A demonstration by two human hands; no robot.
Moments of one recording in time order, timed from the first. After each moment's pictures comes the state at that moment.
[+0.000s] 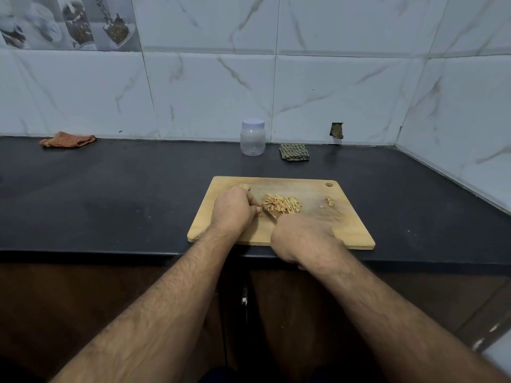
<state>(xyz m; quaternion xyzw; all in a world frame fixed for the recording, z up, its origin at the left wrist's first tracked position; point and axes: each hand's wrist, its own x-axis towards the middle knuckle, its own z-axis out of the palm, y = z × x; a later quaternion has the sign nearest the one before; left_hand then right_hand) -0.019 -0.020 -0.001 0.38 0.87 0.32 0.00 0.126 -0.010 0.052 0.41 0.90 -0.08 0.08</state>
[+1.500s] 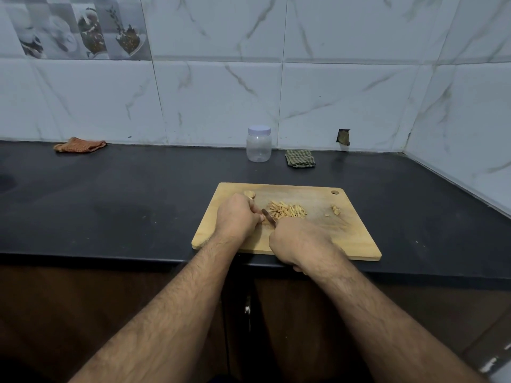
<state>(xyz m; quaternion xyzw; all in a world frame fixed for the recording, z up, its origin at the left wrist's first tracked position) -0.024 -0.018 -0.002 0.35 0.87 0.34 0.04 0.116 -0.002 0.048 0.41 0.91 -0.11 0.04</state>
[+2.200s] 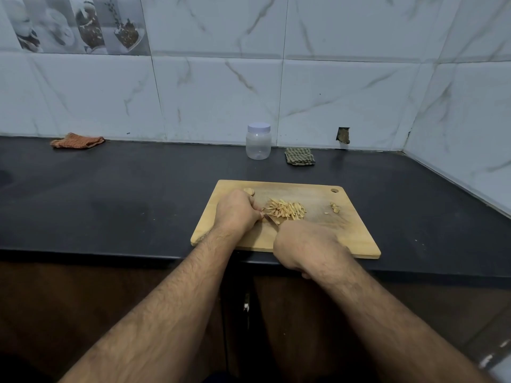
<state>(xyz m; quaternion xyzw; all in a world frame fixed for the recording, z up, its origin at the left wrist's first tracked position) -0.022 -0.019 0.005 0.36 0.88 0.32 0.04 0.124 -0.008 0.055 0.41 0.90 -0.08 0.11</state>
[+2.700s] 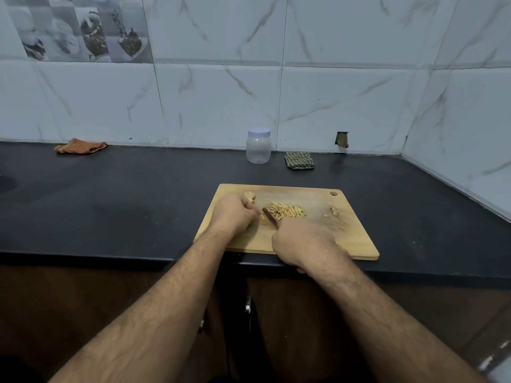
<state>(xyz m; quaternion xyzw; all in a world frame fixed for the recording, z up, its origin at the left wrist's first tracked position) -0.027 -0.031 0.009 0.33 0.85 0.40 0.11 0.122 -0.005 0.051 0.40 0.91 -0.09 0.04</state>
